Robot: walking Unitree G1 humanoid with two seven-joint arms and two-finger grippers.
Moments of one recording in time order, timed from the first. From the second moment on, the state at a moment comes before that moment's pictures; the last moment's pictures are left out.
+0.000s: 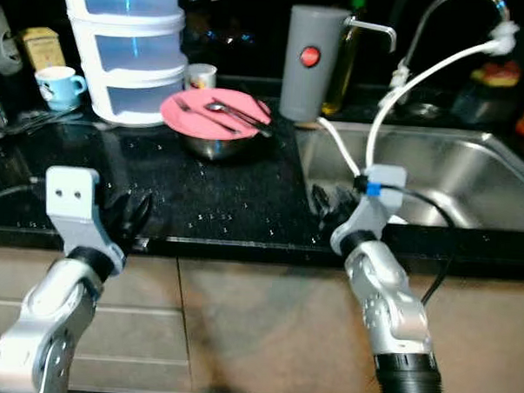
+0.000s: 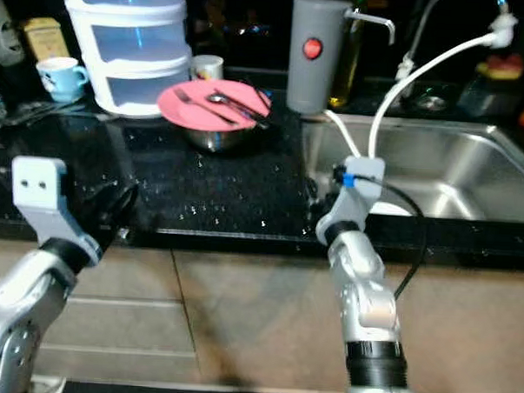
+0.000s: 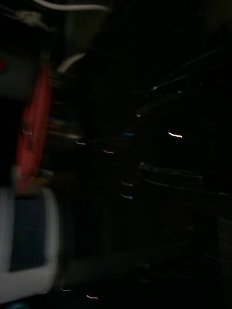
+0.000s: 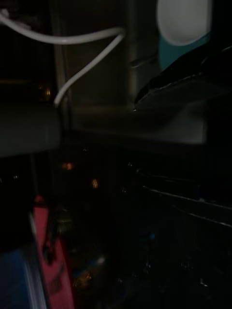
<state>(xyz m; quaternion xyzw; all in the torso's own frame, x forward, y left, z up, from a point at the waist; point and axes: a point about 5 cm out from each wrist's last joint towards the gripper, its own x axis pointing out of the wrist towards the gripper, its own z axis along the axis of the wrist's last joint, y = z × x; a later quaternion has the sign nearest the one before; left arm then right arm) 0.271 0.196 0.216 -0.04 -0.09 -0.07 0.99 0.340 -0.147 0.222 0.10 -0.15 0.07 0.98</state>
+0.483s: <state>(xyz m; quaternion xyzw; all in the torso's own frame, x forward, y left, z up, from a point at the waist) 0.271 0.200 0.215 -0.04 -0.08 -0.06 0.99 0.339 -0.138 0.260 0.11 -0.23 0.10 0.96</state>
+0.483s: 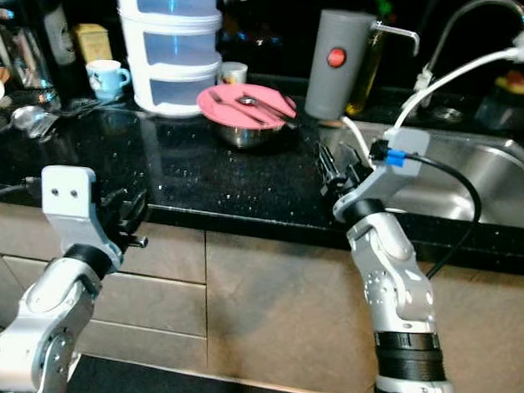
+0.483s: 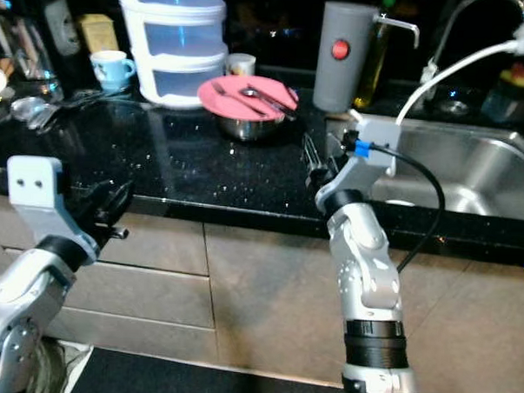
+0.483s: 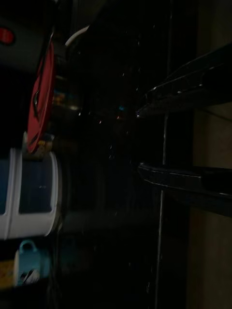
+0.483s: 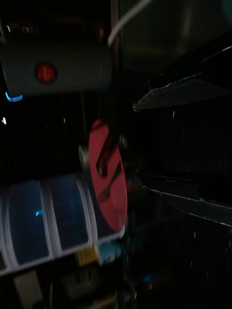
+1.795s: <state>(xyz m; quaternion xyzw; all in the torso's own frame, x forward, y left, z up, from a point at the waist) 0.272 0.206 0.221 -0.02 -0.09 -0.05 0.99 0.347 -0.132 0.239 0.07 -0.15 0.09 0.98</state>
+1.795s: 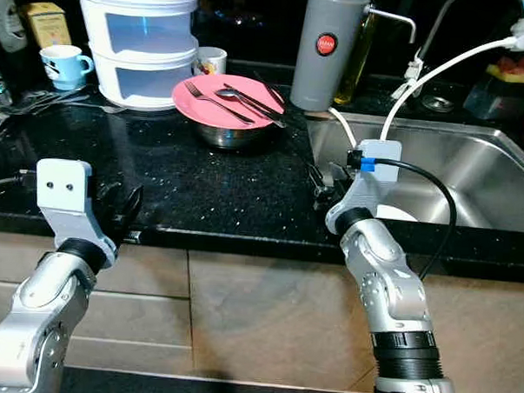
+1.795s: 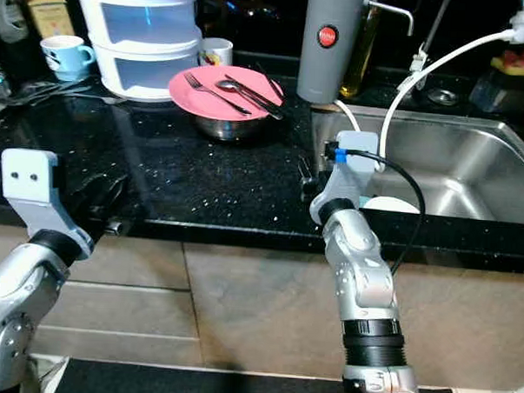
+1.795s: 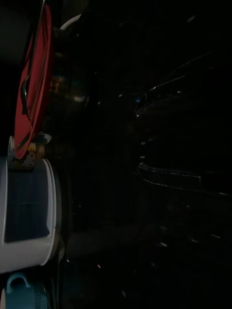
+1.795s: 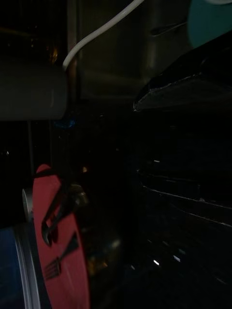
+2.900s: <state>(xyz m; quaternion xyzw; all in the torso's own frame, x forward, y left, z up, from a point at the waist) 0.271 0.206 0.222 -0.03 -0.10 -0.05 0.99 0.349 -0.138 0.233 0.07 -0.13 0.08 0.98</state>
